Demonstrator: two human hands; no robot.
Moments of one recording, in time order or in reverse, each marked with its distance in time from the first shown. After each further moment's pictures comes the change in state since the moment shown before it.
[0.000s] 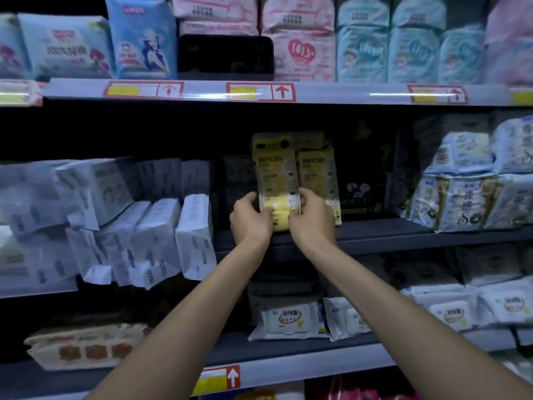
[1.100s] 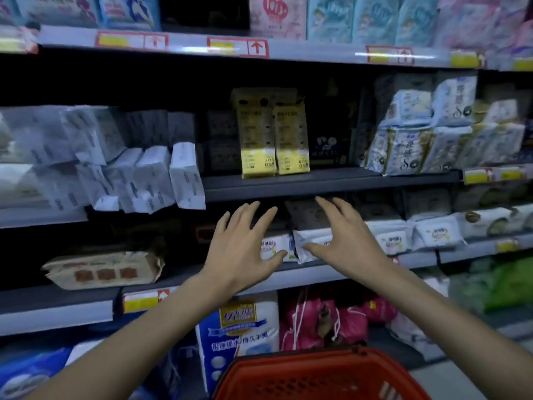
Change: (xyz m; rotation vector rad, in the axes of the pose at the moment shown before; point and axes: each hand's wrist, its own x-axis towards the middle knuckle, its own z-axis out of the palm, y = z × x) left_hand -0.163 -0.037 -0.079 0.872 -0.438 0.649; right_hand -0.142 0.062 -0.131 -0.544 -0.359 -0.113
